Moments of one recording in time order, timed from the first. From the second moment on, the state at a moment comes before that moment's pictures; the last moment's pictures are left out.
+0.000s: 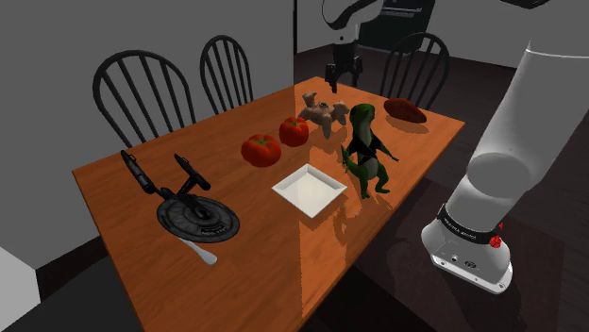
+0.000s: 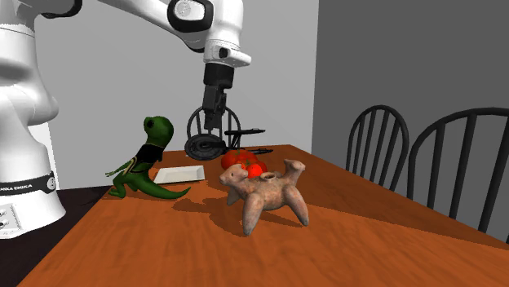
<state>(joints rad) -0.12 0.11 -0.16 -1.89 -0.07 1.86 0.06</state>
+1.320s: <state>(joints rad) -0.19 0.50 -0.19 -1.61 0.01 1.89 0.08</state>
